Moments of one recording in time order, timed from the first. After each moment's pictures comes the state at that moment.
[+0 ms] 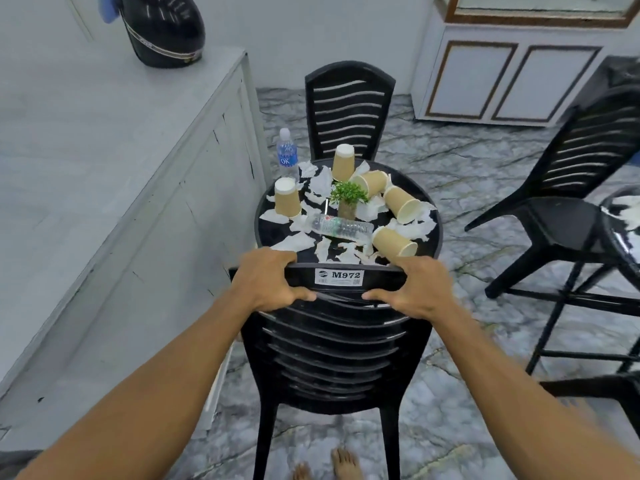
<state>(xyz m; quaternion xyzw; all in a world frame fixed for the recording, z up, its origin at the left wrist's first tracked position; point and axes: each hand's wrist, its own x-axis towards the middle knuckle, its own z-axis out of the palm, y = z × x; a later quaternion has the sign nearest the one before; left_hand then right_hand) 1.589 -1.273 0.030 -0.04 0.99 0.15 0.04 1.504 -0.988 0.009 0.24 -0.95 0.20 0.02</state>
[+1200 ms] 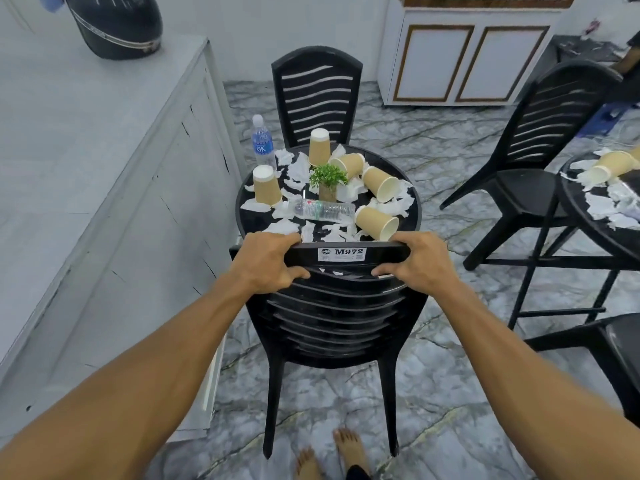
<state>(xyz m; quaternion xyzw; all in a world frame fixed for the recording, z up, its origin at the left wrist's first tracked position) 1.589 -1.271 0.007 0.12 0.98 0.13 -0.10 1.522 -0.966 0.001 0.23 -0.93 0.27 0.07</state>
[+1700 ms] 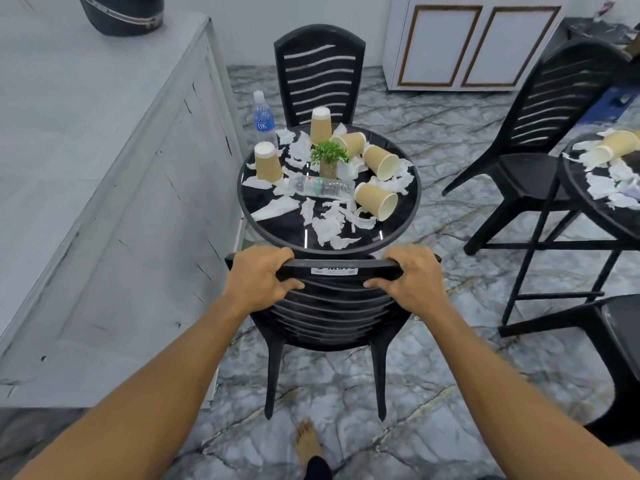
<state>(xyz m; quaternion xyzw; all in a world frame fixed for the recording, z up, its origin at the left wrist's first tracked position) 1.669 -1.260 -0.043 0.10 0.97 0.15 -0.14 1.599 -0.952 -0.050 0.26 -0.93 0.24 0.13</state>
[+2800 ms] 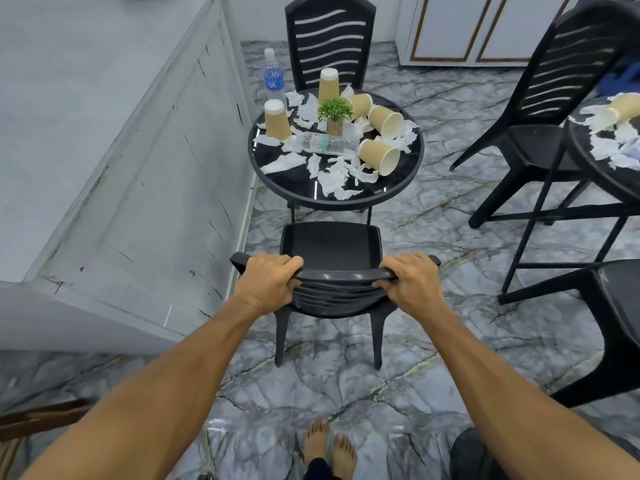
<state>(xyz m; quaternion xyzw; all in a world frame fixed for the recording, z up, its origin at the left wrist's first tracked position) 1.801 -1.208 -0.077 0.12 0.98 0.06 -0.13 1.723 -0.915 -0.098 0.31 -0.92 0.20 0.14</state>
